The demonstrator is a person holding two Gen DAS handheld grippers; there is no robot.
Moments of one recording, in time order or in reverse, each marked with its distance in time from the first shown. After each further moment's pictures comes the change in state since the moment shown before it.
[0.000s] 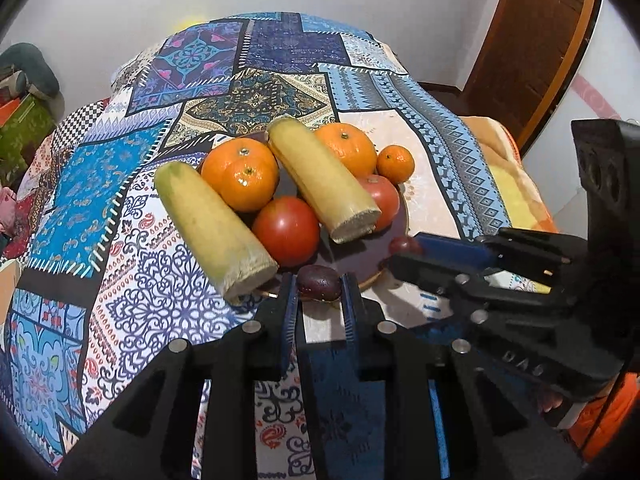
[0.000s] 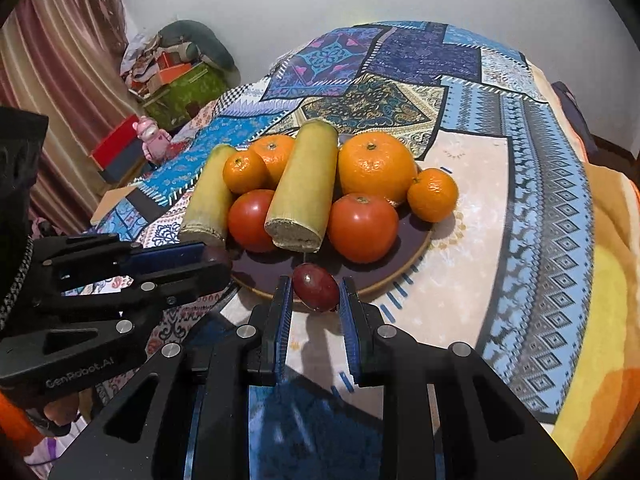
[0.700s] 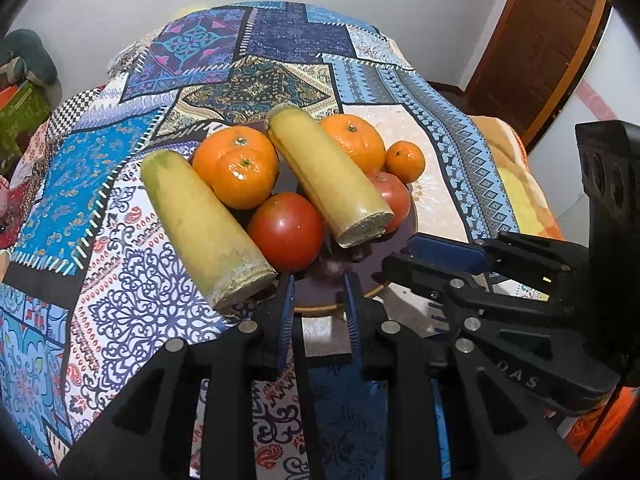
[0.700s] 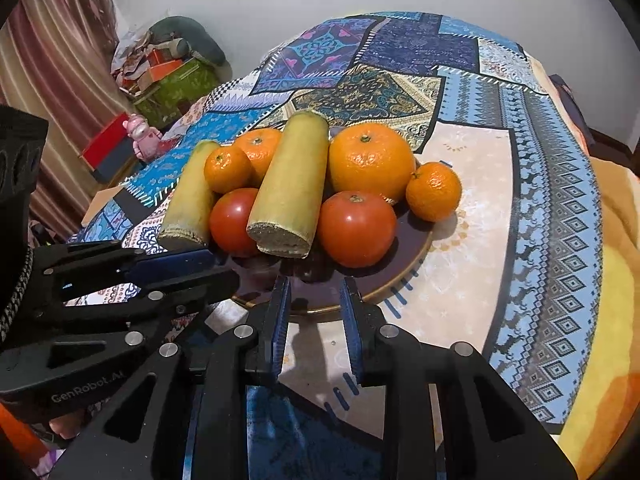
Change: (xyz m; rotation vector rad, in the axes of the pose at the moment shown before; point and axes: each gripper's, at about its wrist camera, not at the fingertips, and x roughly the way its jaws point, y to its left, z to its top) left arm 0.016 0.007 0.003 -0.034 0.016 -0.020; right arm 0.007 -0.005 0.002 0.019 0.012 -0.019
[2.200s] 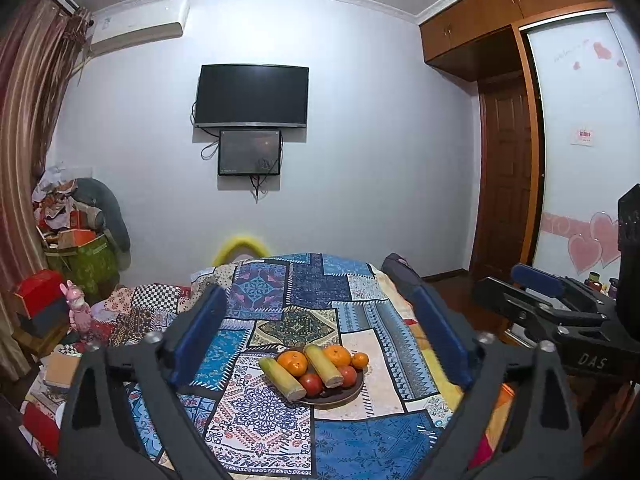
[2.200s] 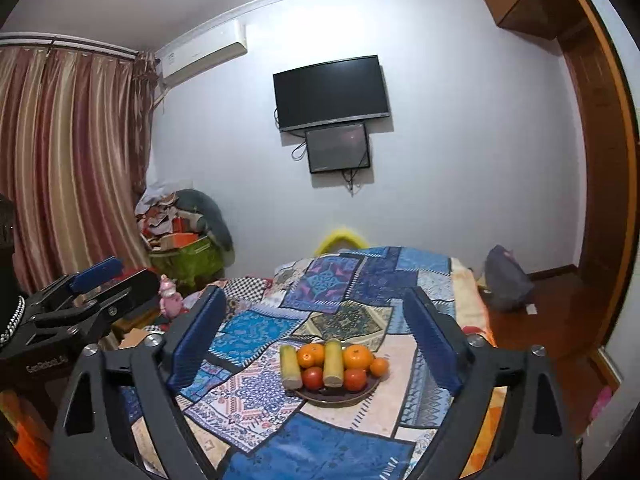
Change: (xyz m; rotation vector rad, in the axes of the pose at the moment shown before) left arm -0.338 -0.062 -0.085 0.059 -0.827 0.132; right arm -0.282 0.107 -0.041 -0.073 -0.731 -0.140
